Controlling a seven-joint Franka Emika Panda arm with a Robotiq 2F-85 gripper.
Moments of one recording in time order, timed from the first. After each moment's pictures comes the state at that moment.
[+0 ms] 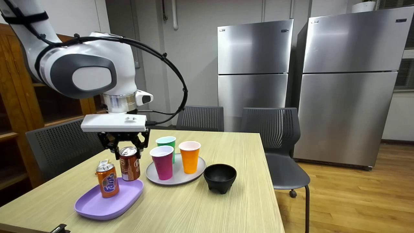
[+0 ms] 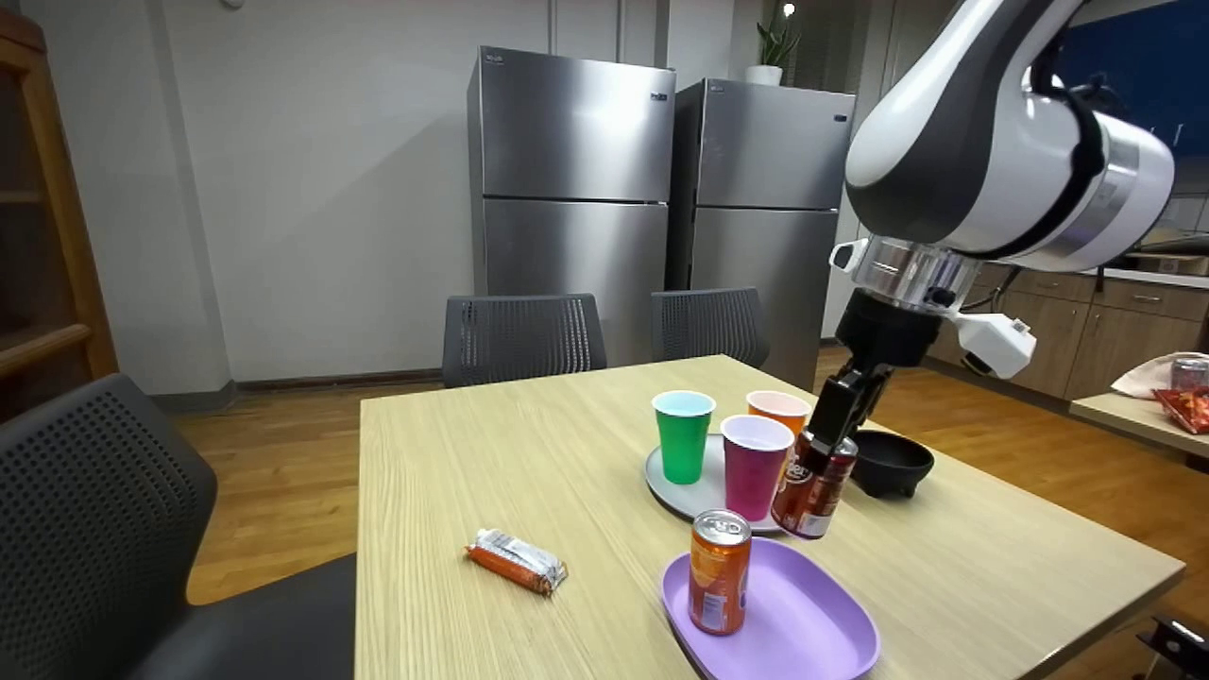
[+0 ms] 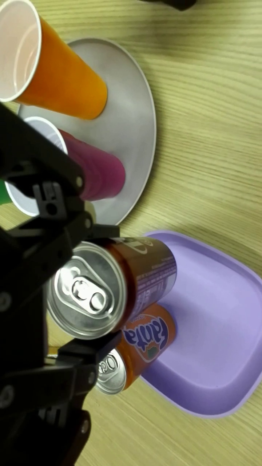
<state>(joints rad) 0.22 -0.03 -0.08 -2.77 0.52 2.91 -0.85</state>
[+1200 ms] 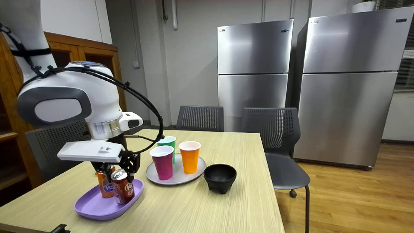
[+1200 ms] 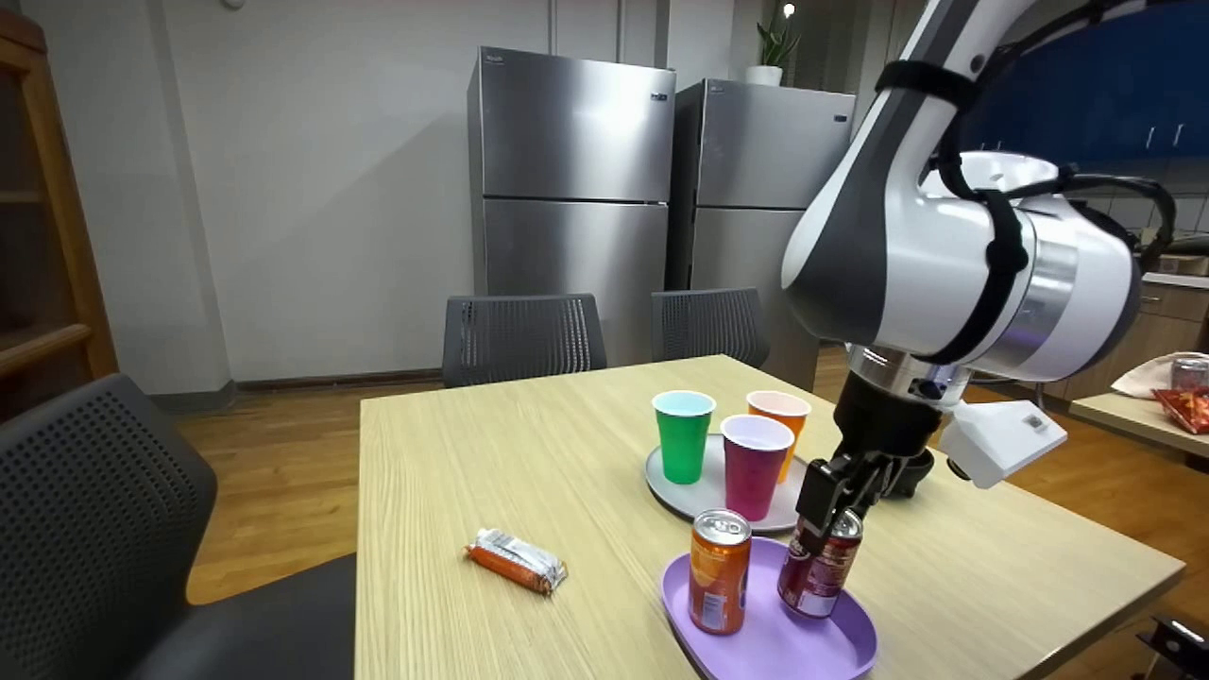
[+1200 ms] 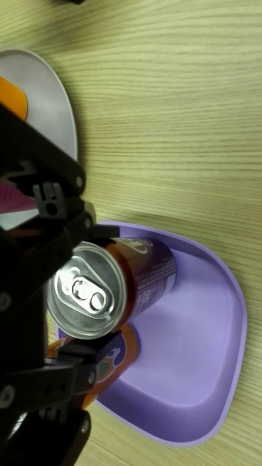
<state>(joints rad) 0.36 0.17 -0.02 -2.77 0.99 3.13 -0.91</state>
